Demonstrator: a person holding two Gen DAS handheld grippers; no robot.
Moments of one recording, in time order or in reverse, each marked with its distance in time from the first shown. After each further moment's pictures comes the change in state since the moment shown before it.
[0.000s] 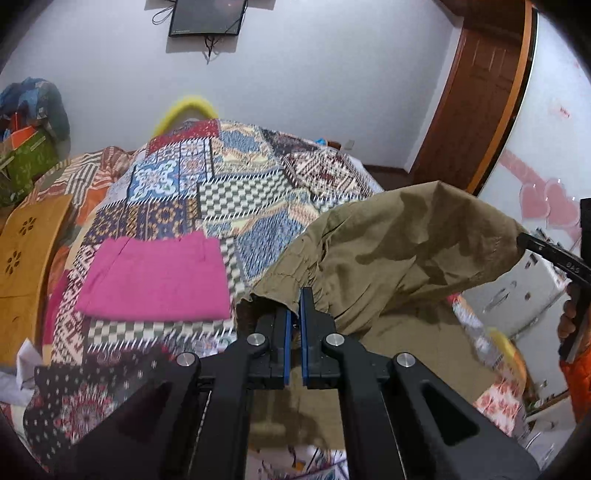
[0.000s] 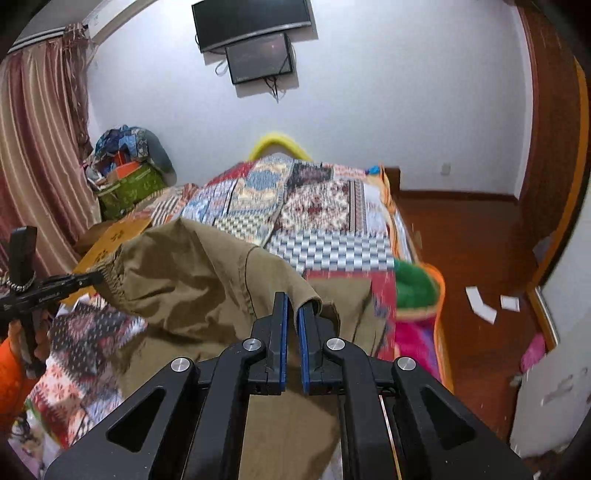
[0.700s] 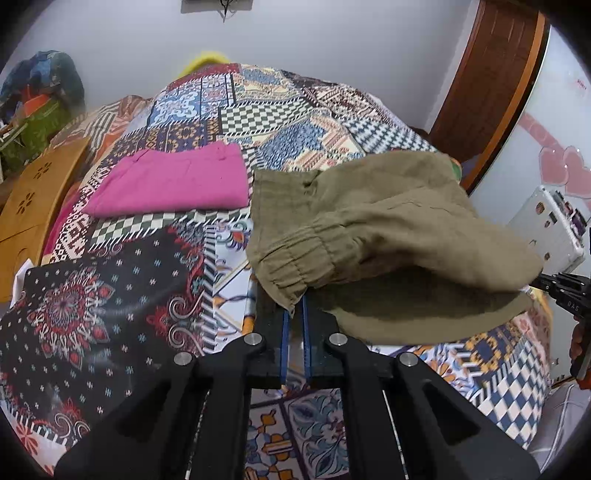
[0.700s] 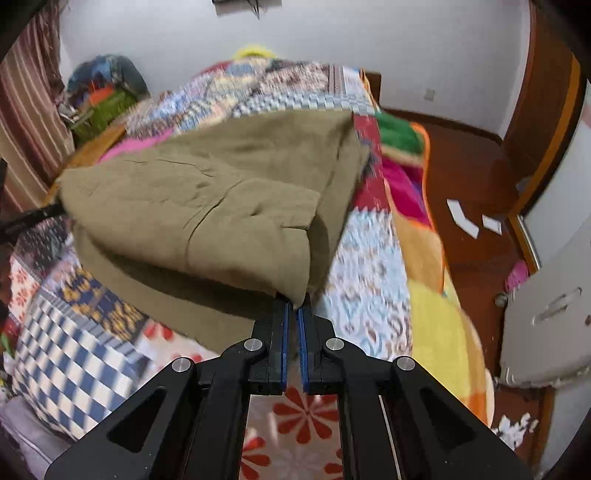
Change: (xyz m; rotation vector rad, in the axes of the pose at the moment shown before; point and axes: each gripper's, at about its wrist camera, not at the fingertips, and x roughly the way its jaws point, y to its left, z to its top) left arm 0.008 0.007 -0.102 -0.015 0.153 0.078; right arm 0.020 -0.008 -0.133 0.007 0.301 -0.102
